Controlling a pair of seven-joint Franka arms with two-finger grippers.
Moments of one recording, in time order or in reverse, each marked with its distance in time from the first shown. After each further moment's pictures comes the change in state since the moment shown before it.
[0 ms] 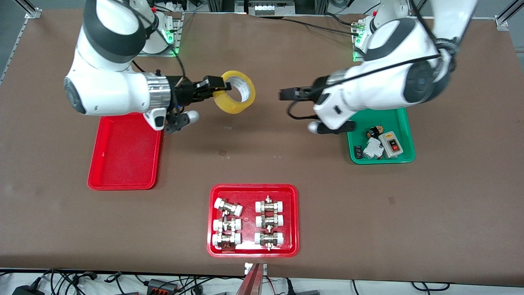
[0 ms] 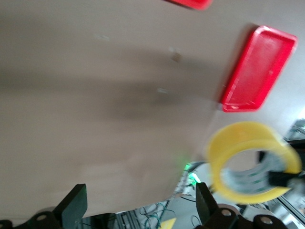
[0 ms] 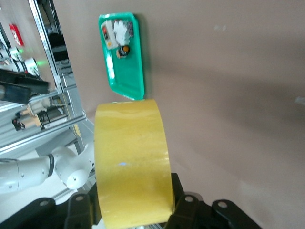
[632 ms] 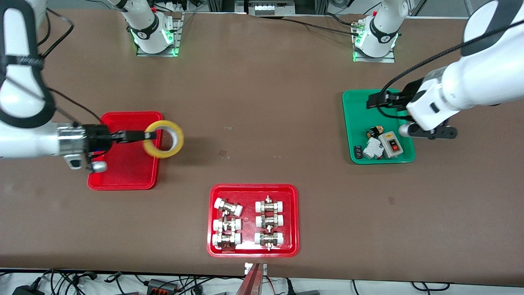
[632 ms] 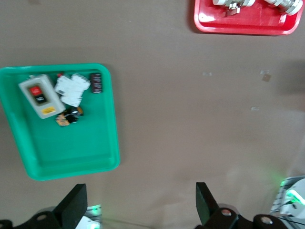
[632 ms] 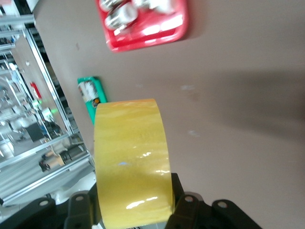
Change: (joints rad) left arm 0.234 -0.132 0.017 0.004 0.260 -0.235 0.342; right arm -0.428 0.175 -0.016 -0.009 -0.048 -0.069 -0.250
